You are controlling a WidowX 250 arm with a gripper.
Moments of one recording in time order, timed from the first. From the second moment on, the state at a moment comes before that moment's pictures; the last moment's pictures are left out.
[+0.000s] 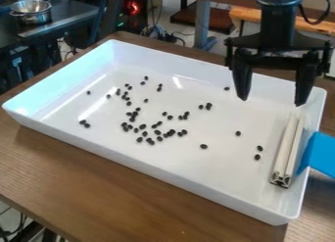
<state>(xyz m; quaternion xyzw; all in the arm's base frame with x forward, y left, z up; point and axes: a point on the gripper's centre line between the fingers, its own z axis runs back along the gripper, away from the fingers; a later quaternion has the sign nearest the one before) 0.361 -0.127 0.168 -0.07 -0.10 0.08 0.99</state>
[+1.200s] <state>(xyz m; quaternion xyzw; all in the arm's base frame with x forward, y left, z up) 0.376 -0.154 0.122 -0.04 -0.12 0.08 0.99</state>
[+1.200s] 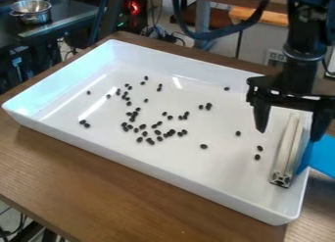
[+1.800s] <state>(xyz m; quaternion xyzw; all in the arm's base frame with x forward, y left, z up) 0.384 -0.153 0.109 -0.02 -0.13 0.08 0.99</state>
